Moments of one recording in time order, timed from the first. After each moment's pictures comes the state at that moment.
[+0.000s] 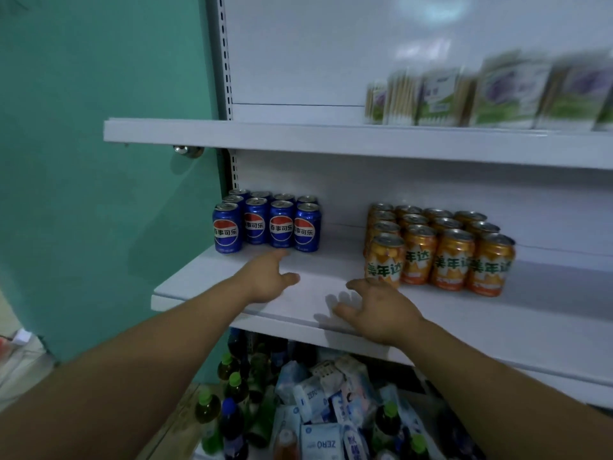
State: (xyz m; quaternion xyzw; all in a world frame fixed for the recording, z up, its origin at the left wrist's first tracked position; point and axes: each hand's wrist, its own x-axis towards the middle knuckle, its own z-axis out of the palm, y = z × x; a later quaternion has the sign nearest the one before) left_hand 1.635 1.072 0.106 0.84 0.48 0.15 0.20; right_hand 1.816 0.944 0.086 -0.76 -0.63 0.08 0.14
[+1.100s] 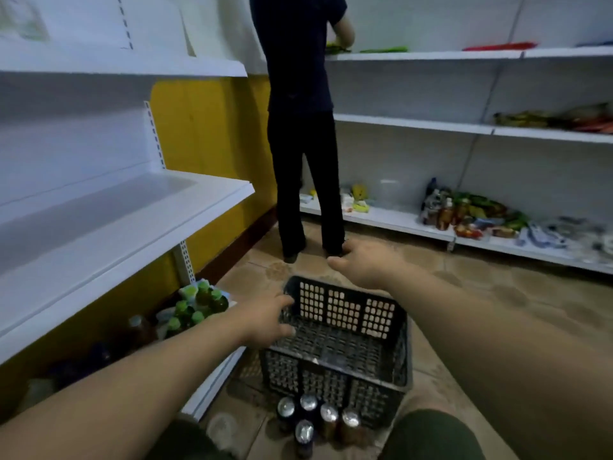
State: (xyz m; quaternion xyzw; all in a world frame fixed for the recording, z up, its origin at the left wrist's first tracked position) left_hand 1.945 0.601 0.006 0.95 -0.25 -0.19 0.07; right_hand 1.937 0.397 0.055 -0.99 0.07 0.04 0.14
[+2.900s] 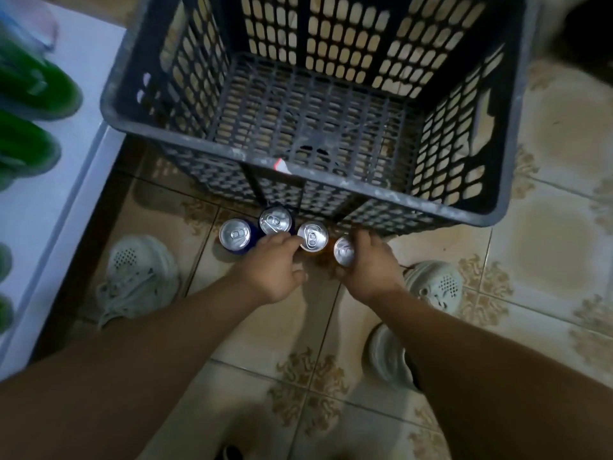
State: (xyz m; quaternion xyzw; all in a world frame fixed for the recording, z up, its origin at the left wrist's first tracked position) left_hand 2.008 0.521 -0.493 0.88 -0.22 -0.39 0.16; right_hand 1.936 0.351 -0.504 -0.91 0.24 0.24 0.23
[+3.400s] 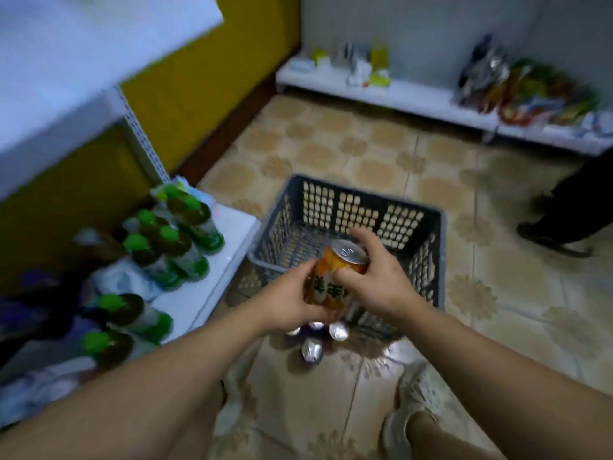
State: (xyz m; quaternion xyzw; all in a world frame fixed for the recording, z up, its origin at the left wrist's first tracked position) left_hand 2.006 0.578 -0.187 0.81 -0.18 -0.33 0.45; right_hand 1.965 0.412 -0.162 -0.87 0.13 0.04 0.47
